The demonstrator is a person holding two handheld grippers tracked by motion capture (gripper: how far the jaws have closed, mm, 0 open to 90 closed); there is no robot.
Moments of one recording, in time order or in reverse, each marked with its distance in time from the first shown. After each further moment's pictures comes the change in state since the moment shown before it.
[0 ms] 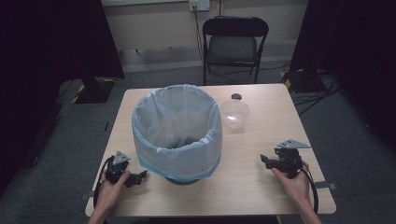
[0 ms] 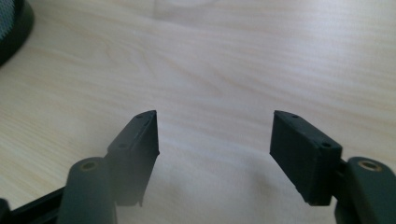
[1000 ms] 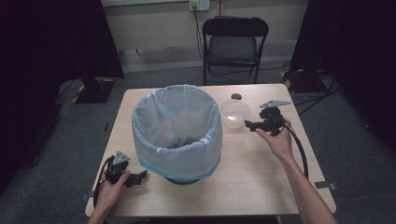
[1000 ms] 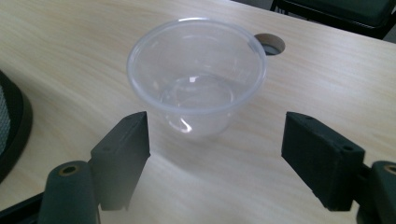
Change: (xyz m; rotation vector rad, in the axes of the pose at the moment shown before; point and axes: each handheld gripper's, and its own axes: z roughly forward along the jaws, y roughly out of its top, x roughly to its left) left arm 0.000 0.000 0.000 0.000 0.000 0.000; right arm -0.009 0.122 0.056 -0.038 0.076 -0.091
